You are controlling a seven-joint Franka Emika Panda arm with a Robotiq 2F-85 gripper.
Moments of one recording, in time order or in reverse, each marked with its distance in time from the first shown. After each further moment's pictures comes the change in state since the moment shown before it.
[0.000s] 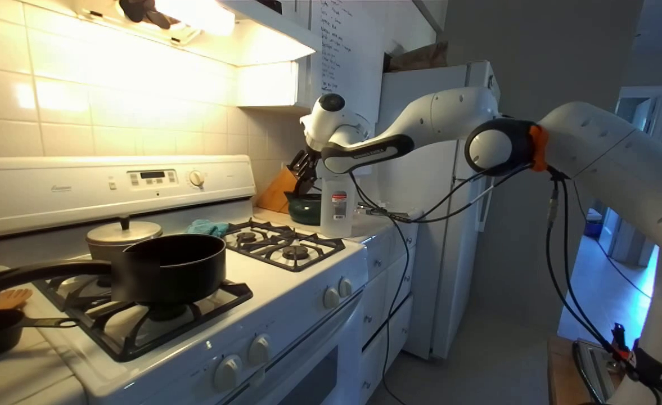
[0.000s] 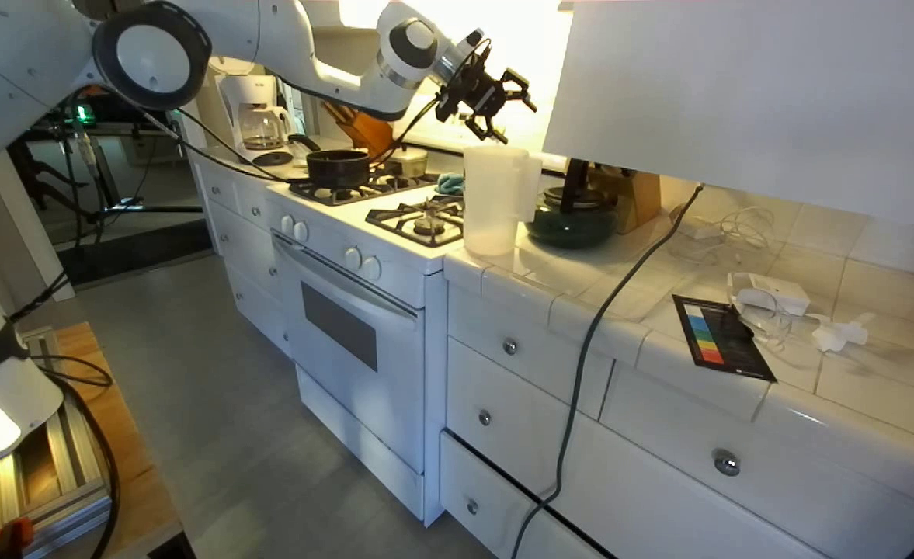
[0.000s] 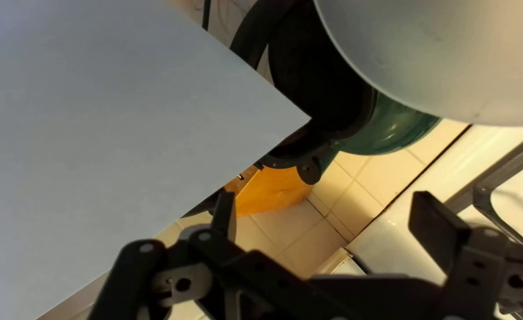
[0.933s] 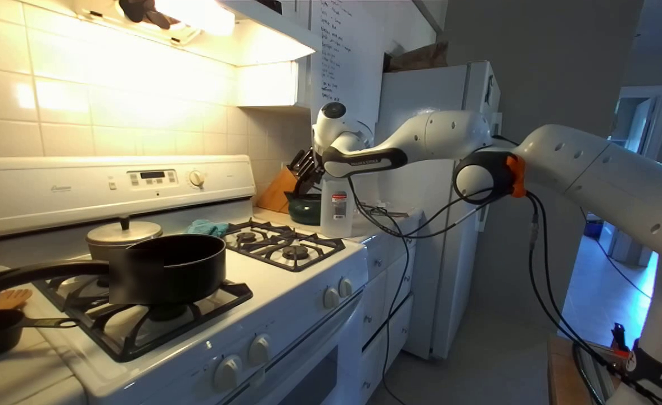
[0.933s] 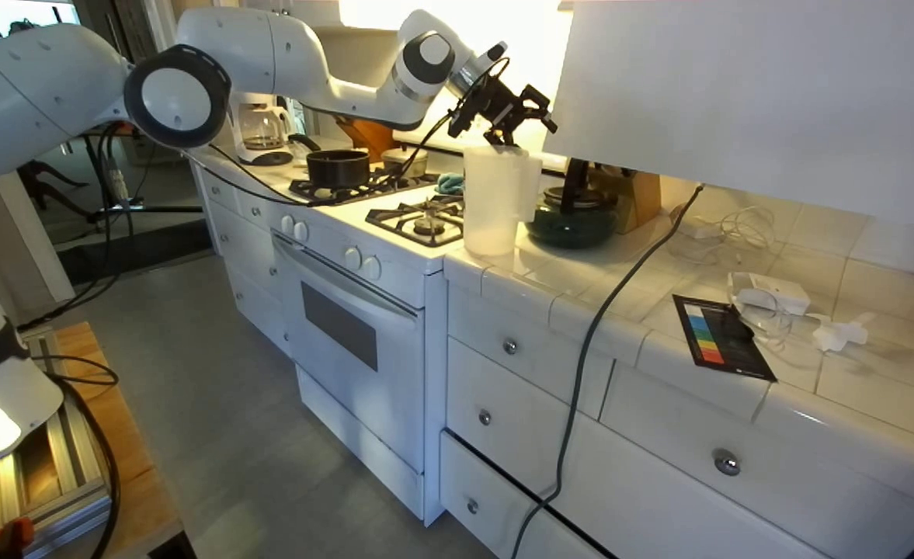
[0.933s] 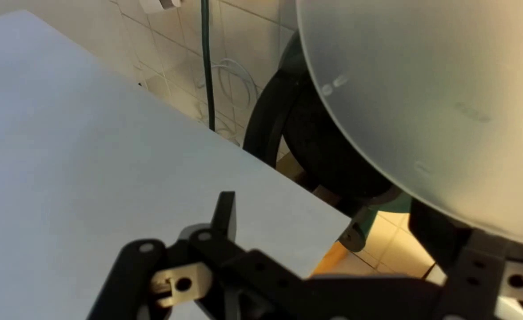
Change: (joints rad) arm -0.016 0.172 -0.128 0.251 0.189 -0.135 0.089
